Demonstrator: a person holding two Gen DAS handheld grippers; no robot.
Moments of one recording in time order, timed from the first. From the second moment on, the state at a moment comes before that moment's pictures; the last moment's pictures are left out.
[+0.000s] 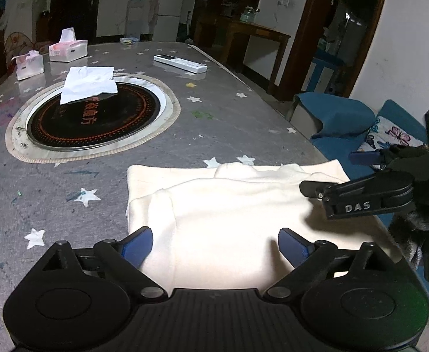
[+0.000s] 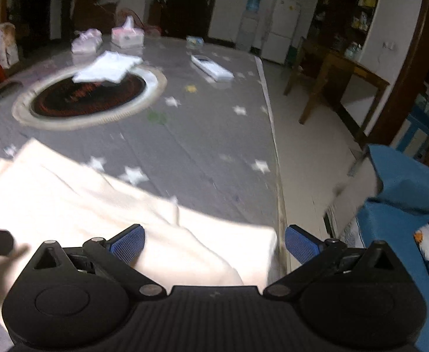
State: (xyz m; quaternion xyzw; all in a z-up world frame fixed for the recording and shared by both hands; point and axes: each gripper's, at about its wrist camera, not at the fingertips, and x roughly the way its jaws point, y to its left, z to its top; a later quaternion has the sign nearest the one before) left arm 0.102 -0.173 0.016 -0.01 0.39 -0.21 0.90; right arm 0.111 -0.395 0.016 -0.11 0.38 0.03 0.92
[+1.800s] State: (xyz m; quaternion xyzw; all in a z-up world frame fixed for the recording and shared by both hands) left arm 0.040 -0.152 0.014 0.04 0.37 -0.16 0.92; right arm -0.017 -0.328 0.015 -0.30 0.22 0.01 0.93
